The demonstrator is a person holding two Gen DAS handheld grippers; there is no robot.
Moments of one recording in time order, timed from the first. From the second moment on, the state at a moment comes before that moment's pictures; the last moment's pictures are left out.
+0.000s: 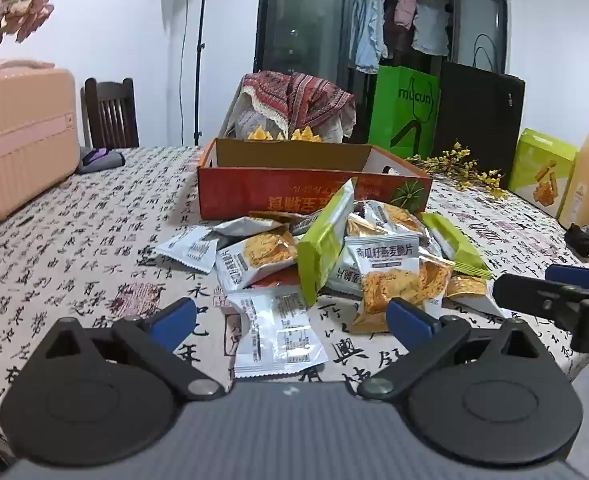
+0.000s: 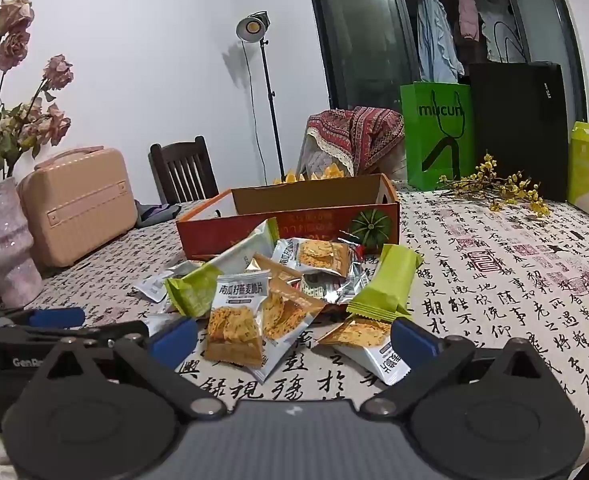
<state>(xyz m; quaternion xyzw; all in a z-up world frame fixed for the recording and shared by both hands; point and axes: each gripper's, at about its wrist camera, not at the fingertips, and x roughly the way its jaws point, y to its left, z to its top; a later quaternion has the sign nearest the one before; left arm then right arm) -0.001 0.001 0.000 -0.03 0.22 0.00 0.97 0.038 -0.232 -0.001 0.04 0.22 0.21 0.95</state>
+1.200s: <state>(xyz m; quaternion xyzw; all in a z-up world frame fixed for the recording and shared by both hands) -0.002 0.006 -0.004 -0.05 0.23 -0.01 0.97 0.042 -0.228 -0.005 0.04 0.22 0.20 0.95</state>
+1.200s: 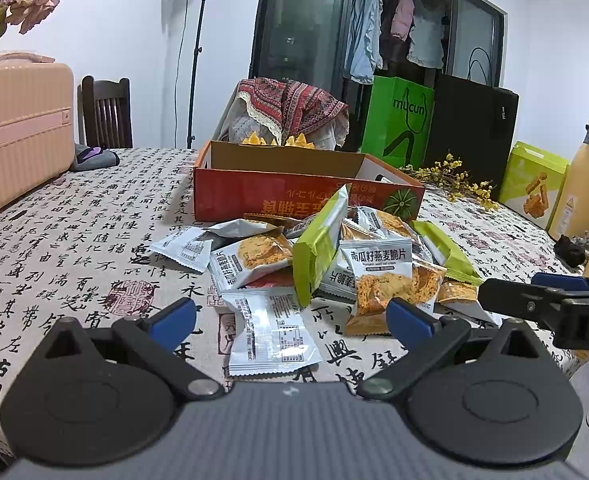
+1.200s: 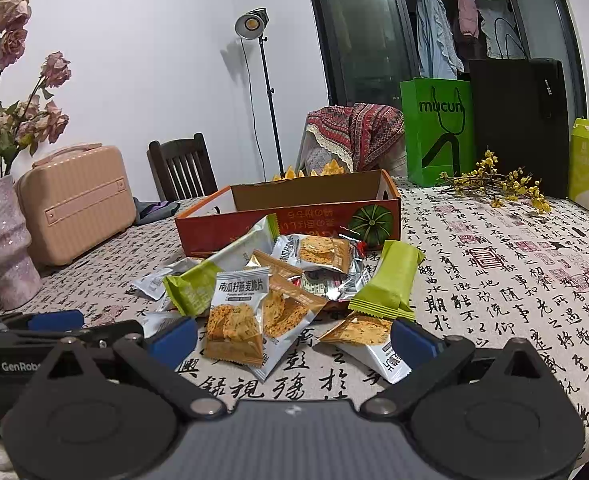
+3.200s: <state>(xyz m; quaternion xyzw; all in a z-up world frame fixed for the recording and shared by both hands) -0.006 0.006 -0.003 -0.06 0.21 -0.01 0.97 0.043 -0.228 -0.005 0.04 0.22 0.20 0.95</state>
